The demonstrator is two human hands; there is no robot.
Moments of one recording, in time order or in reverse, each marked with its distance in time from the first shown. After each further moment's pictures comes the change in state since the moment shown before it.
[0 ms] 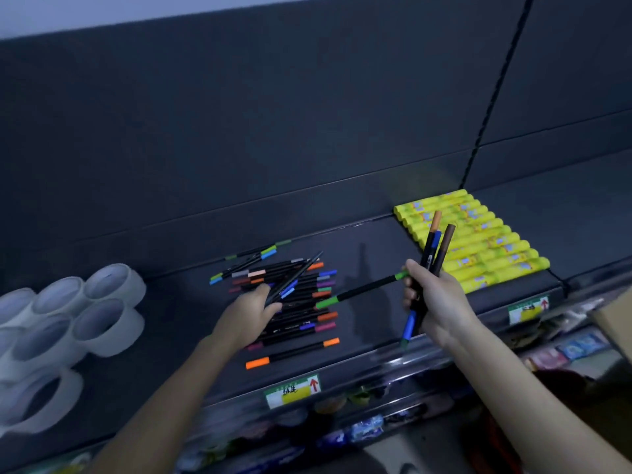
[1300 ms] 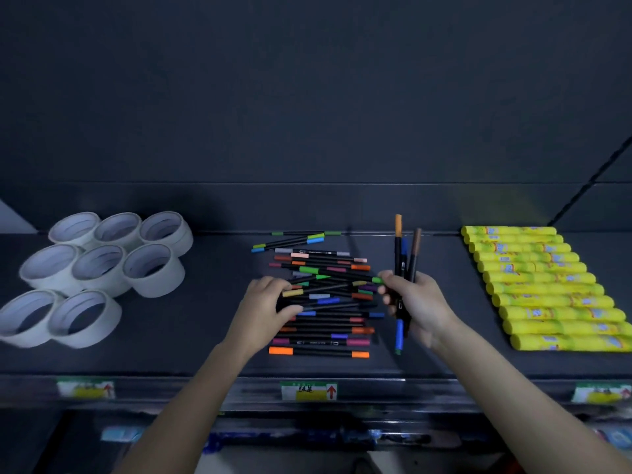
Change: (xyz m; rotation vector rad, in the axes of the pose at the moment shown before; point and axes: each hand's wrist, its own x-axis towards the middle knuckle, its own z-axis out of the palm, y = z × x) left_hand -0.026 -0.023 0.018 -0.163 0.317 -0.120; right_hand 0.053 0.033 0.067 -0.415 -0.342 0.130
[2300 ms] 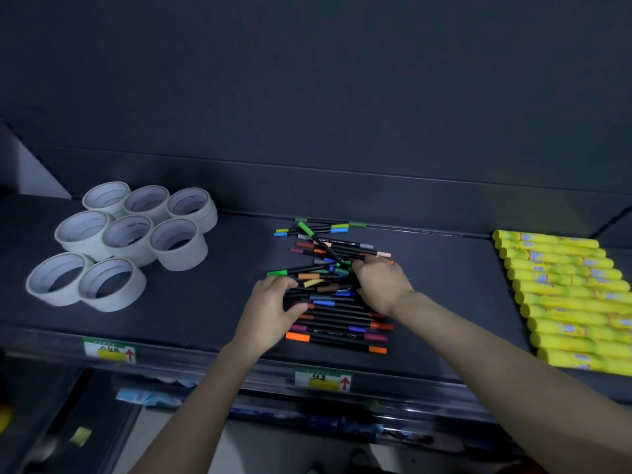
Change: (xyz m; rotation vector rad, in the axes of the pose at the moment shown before) left_hand -0.025 -0.012 0.004 -0.050 0.087 -0.155; right_hand 0.058 0.020 0.061 -1.811 -0.238 -0.518
